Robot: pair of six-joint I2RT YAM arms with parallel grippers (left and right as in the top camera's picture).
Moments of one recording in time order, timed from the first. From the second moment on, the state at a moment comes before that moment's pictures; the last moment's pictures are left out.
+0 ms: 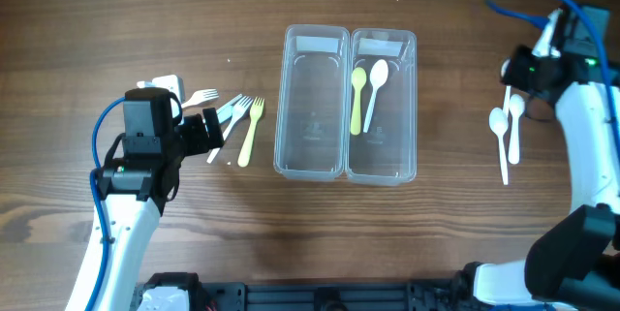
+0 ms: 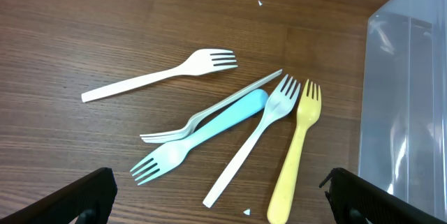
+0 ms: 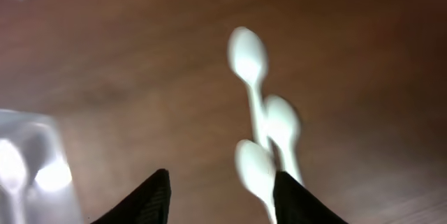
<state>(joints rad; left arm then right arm) -0.03 1.12 0.77 -0.54 -0.02 -0.20 -0.28 1.61 1.31 -0.76 0.04 0.14</state>
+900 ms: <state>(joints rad) -0.03 1.12 0.77 -0.54 -0.02 -0.20 -0.32 1.85 1.17 -0.84 0.12 0.08</state>
